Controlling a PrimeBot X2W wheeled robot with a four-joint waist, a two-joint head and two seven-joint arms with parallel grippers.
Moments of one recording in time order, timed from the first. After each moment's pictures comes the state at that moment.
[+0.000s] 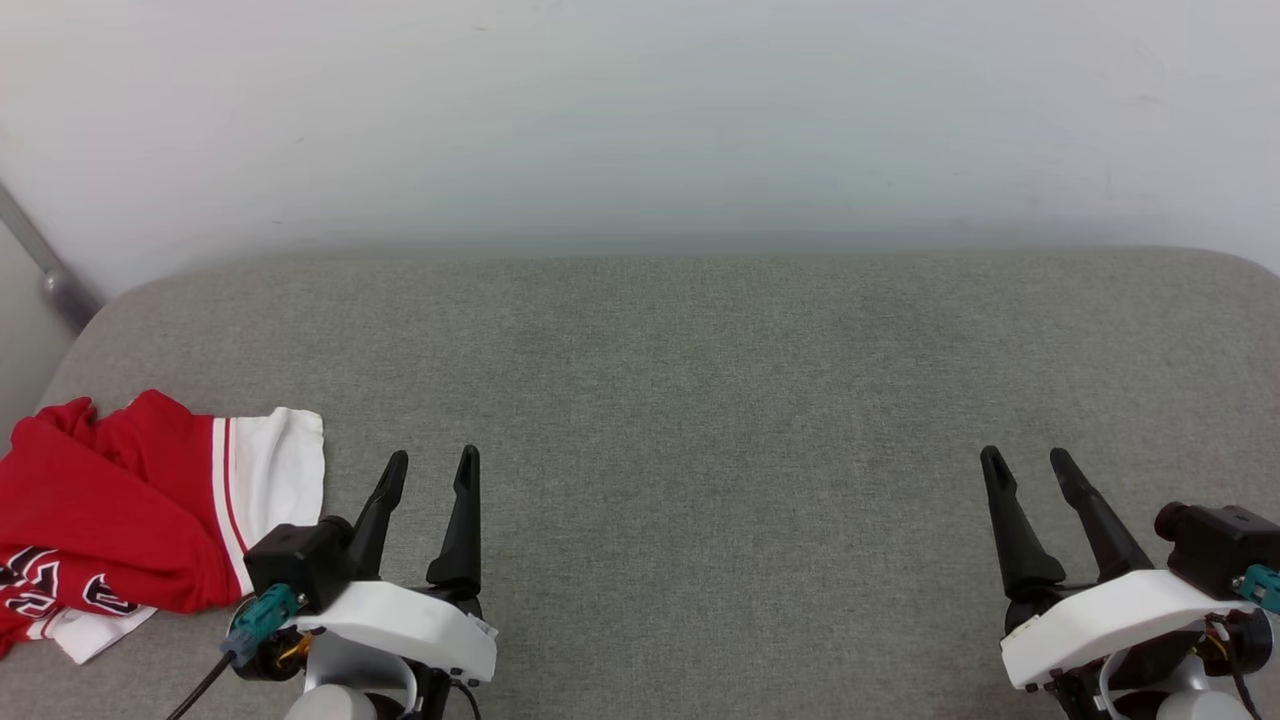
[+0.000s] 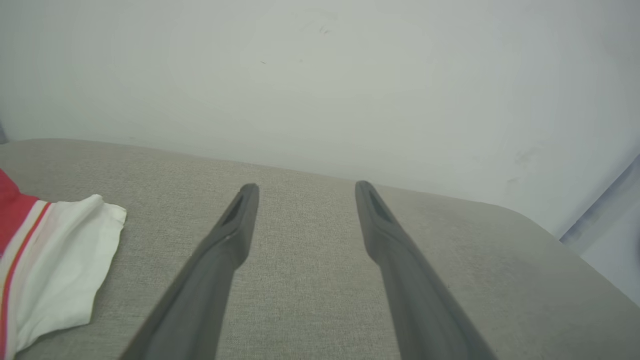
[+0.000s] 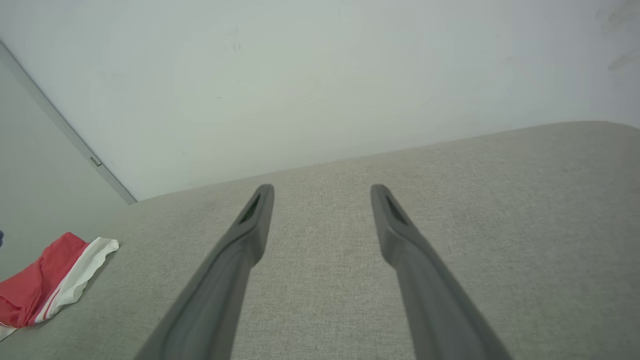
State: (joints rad) left arm -0.09 0.09 -0.13 0.16 -0.41 -0.06 -0.16; right arm -0.02 -0.06 -0.02 0.03 0.36 0.13 0.02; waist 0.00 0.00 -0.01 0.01
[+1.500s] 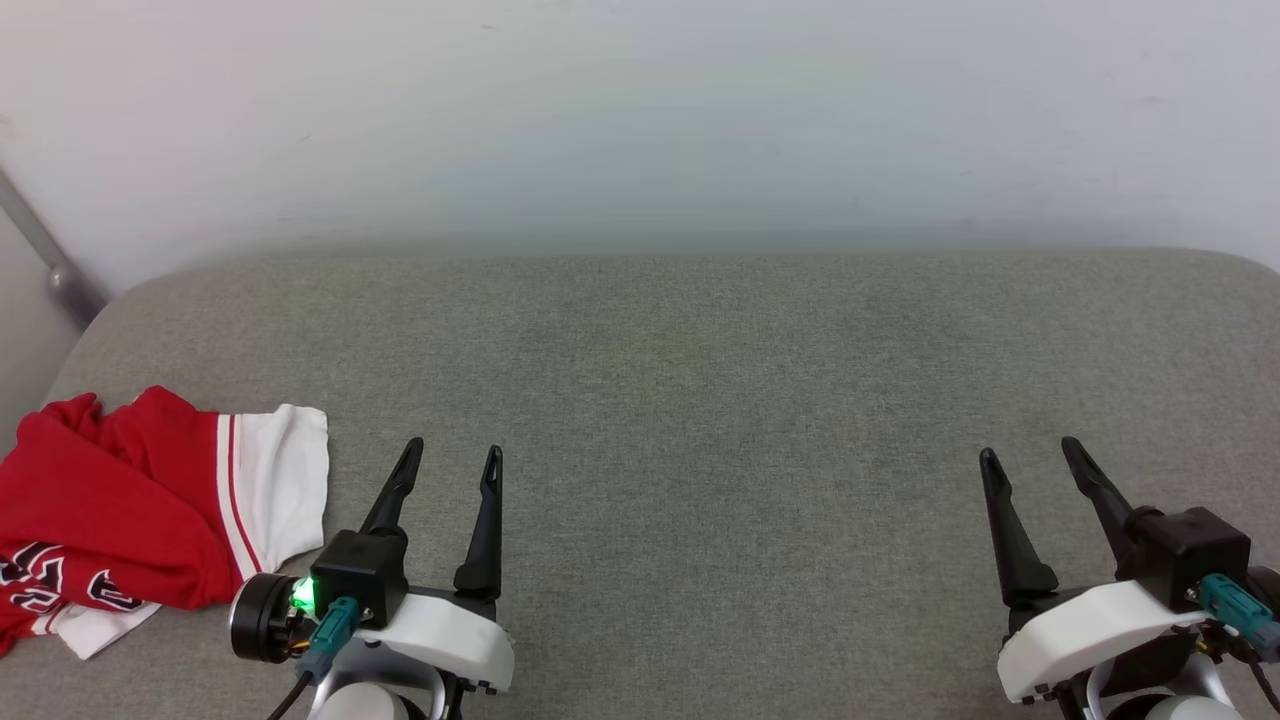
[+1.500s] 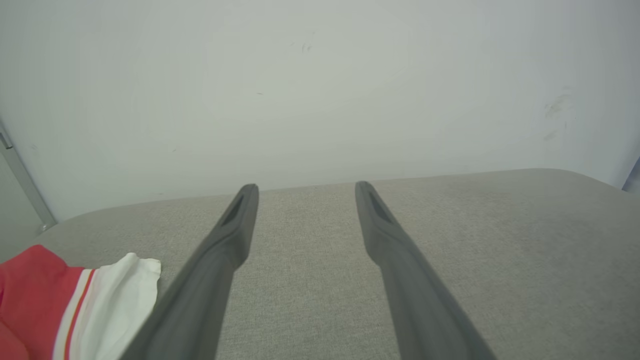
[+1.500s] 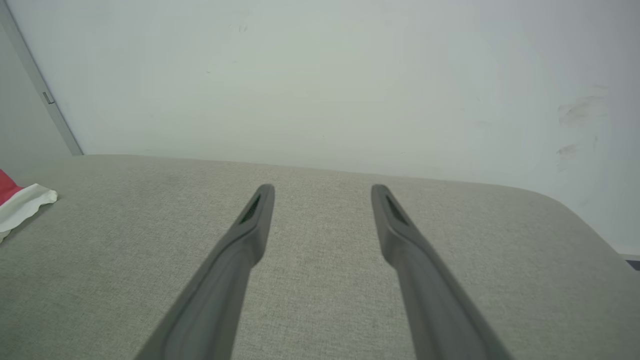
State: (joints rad) left arm -0.11 0.09 -0.15 0.20 -0.13 -0.02 -0.25; right arm 0.00 -0.05 -0.02 -0.03 0.06 0.13 0.00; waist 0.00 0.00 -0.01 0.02
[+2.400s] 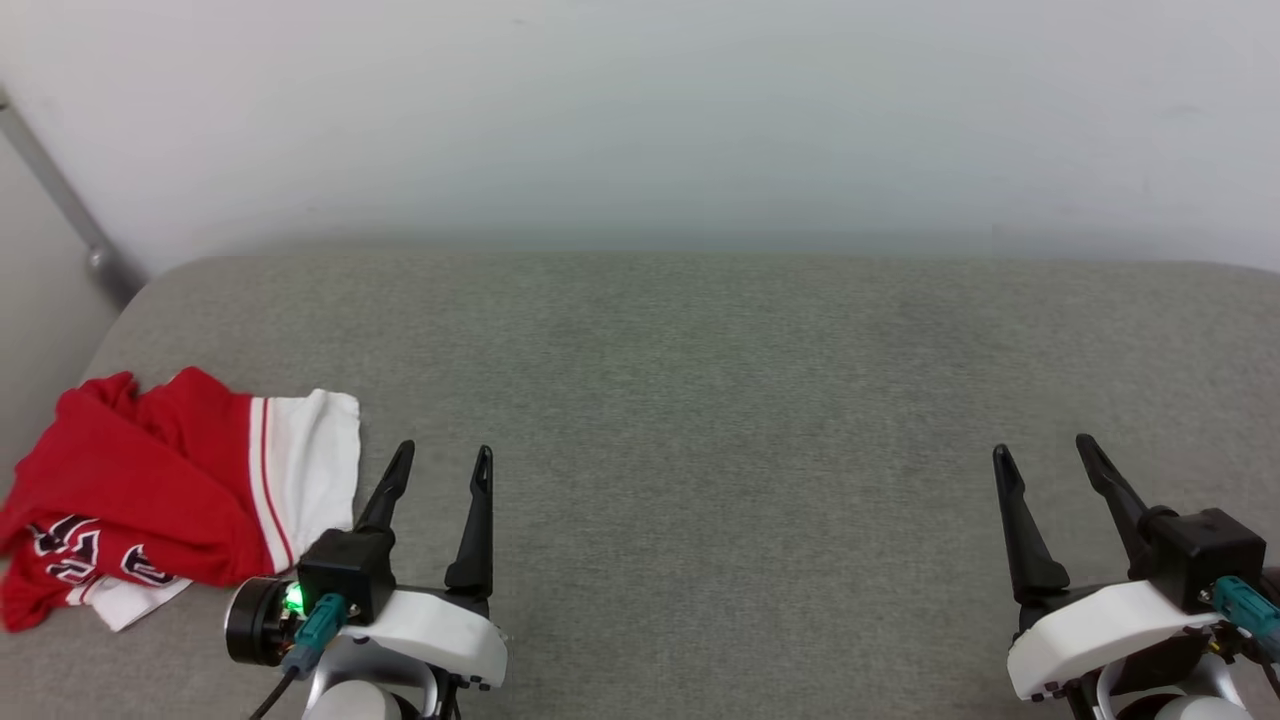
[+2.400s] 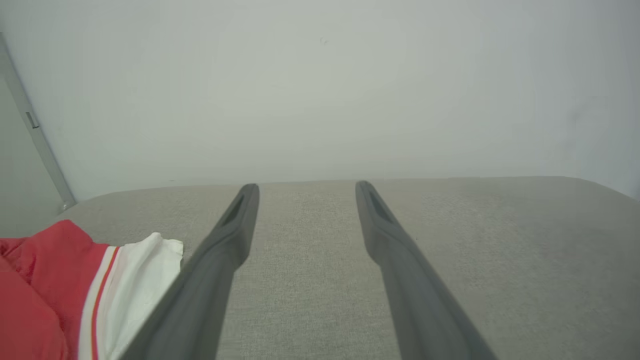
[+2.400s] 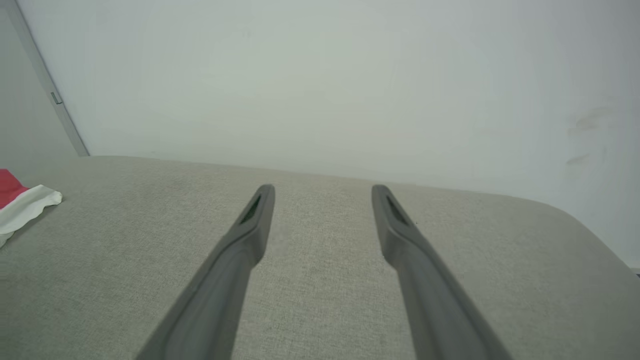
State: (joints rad) left arm -0.11 0.07 -0.12 0.23 -0.14 -0.05 -0.26; right arm 0.00 -0.05 -0.03 -0.03 0.05 0.13 -0.02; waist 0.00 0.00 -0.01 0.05
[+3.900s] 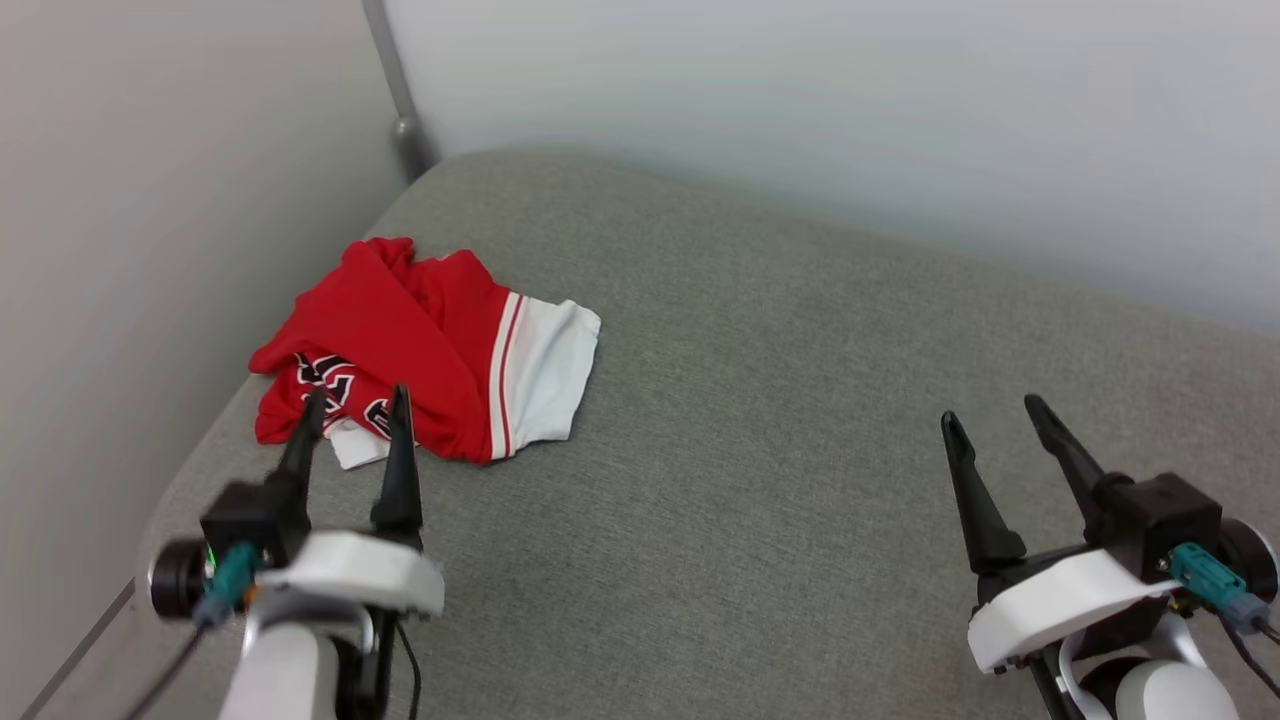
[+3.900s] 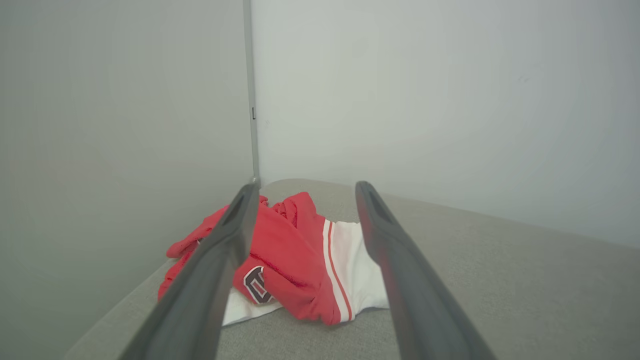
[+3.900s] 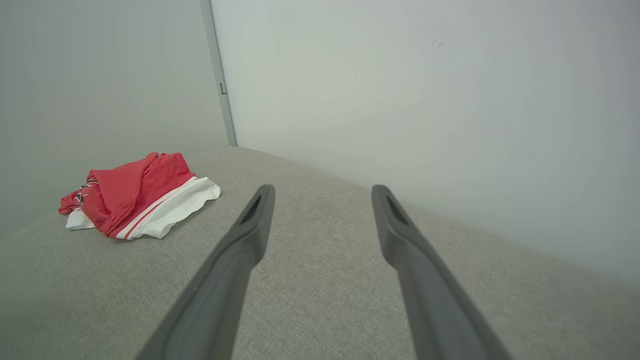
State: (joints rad) left arm -0.16 0.07 0.01 0.22 -0.16 -0.06 -0.26; right arm -0.04 -0.05 0.04 -0.05 0.06 0.13 0.00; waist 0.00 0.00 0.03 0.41
